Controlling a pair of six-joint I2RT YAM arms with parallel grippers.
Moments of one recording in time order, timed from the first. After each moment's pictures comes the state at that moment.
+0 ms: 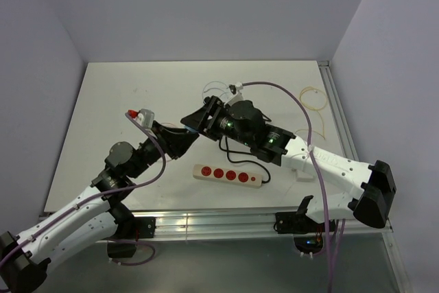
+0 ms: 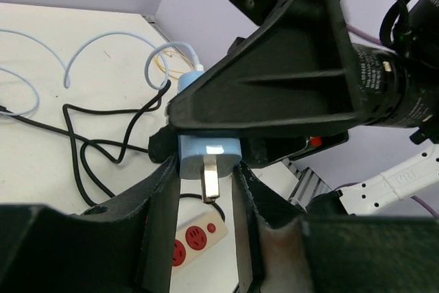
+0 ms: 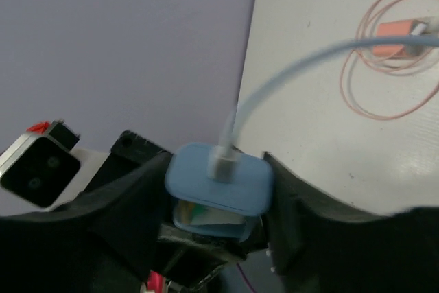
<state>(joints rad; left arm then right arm) -0.75 0.69 0.48 0.37 0.11 -0.60 0.96 1.27 1.06 -0.04 0.06 1.23</state>
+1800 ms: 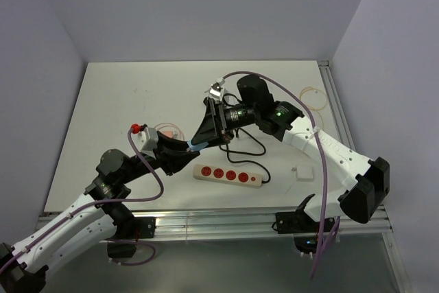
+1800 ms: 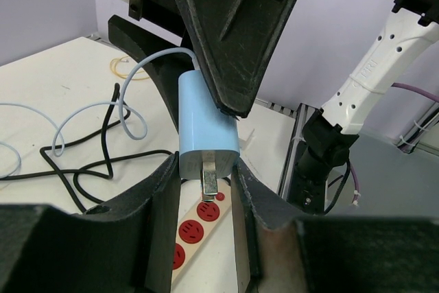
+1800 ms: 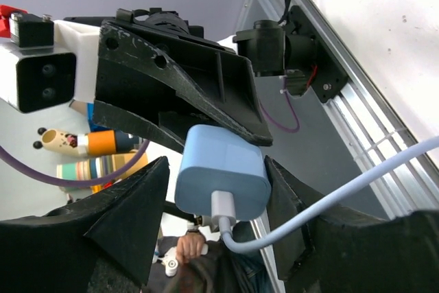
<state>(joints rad) -0.75 0.57 0.44 0.35 0.43 -0.30 0.73 1.36 1.29 -0.43 -0.86 0.94</state>
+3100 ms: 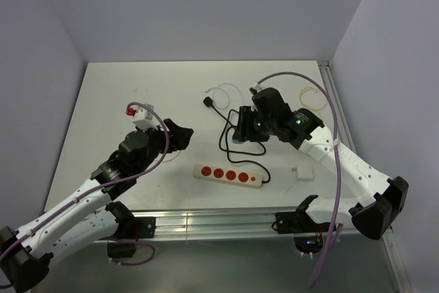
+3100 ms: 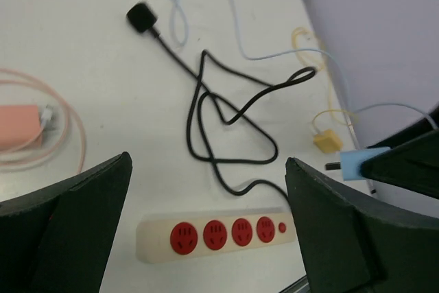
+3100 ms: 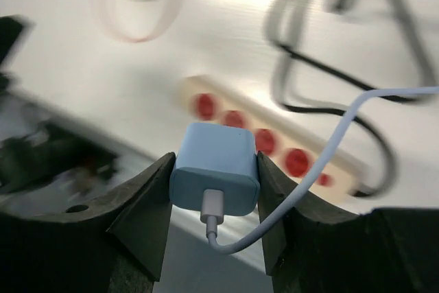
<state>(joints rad) -0.74 0.72 0.60 -0.05 -0.25 -0.68 0.67 1.24 1.27 -0.82 -0.15 0.62</state>
